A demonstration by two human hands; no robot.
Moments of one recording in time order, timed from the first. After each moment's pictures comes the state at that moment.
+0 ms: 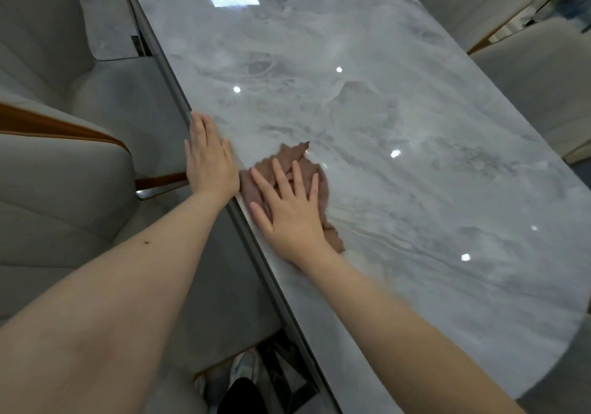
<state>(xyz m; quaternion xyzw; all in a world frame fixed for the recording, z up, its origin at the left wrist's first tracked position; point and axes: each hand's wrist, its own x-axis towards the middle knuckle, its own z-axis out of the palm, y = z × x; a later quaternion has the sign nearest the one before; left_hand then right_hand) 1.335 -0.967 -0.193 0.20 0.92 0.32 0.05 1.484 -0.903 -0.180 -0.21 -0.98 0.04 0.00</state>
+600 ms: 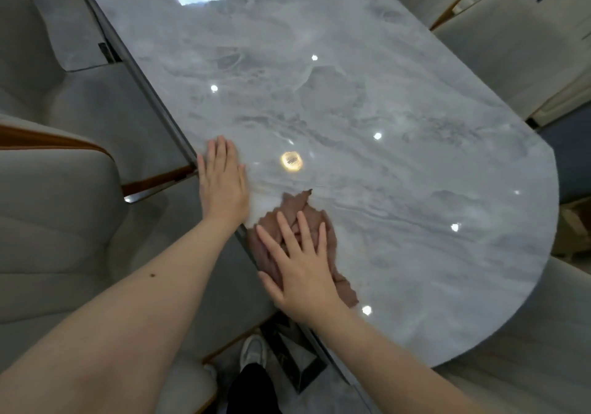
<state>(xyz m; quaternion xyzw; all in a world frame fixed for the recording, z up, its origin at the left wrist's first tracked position) 1.401 -0.973 -0.190 0.33 0.92 0.22 0.04 1.601 -0.955 -0.181 -0.21 -0.98 0.04 -0.01</state>
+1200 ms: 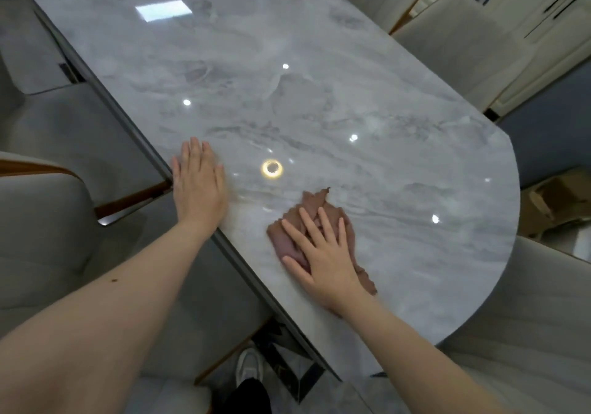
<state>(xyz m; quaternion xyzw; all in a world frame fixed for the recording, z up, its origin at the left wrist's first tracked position) 1.388 -0.966 -0.180 0.35 0.90 0.26 0.02 1.635 -0.902 -0.173 -0.28 -0.96 0.05 -0.03</state>
